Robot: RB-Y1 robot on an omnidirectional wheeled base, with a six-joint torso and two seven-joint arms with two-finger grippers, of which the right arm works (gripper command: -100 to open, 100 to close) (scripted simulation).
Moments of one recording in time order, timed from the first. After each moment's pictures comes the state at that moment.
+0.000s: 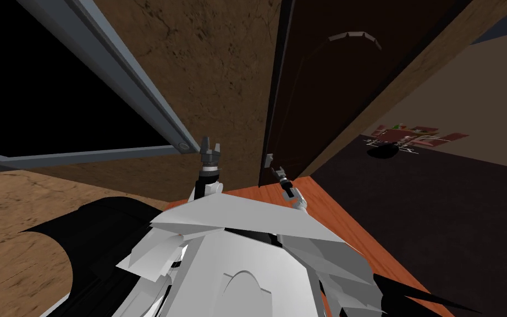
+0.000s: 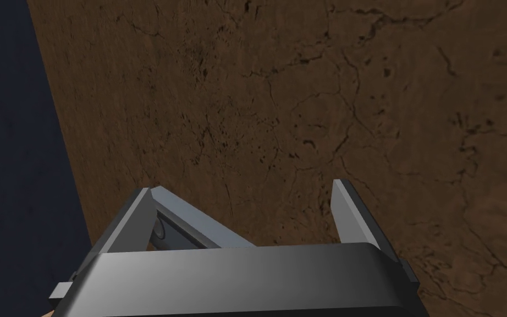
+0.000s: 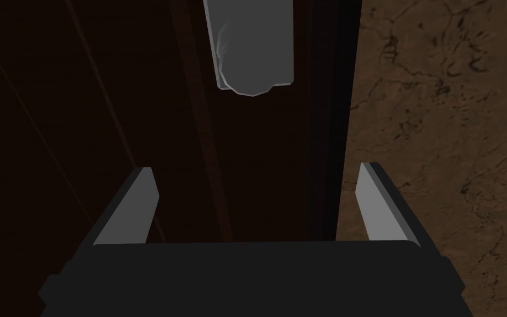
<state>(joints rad) -0.04 -0.21 0.09 -1.24 0.57 -0.46 0.78</state>
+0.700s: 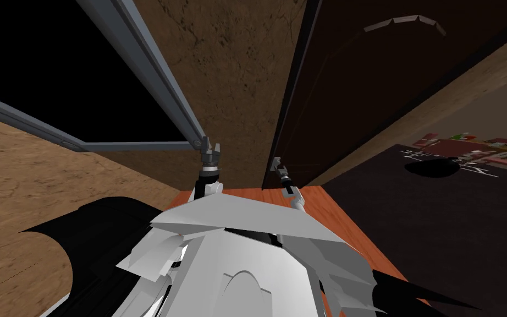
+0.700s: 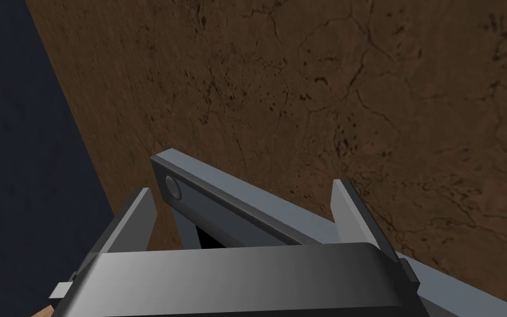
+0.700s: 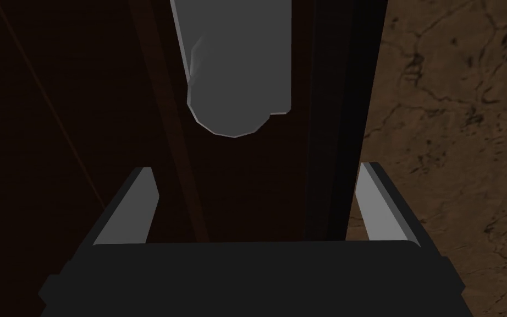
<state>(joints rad) -0.11 -0.13 -0.06 -1.14 0.55 -0.43 0.90</state>
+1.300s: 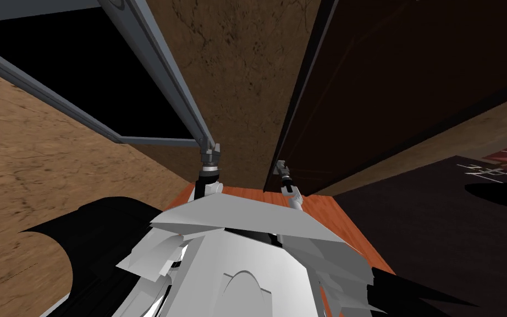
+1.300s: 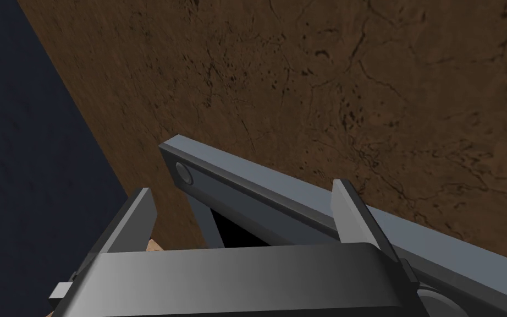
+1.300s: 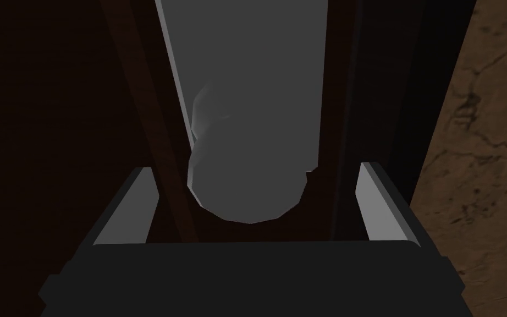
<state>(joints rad) -0.16 -0.05 -0.19 -1.09 0.54 -0.41 1.01</state>
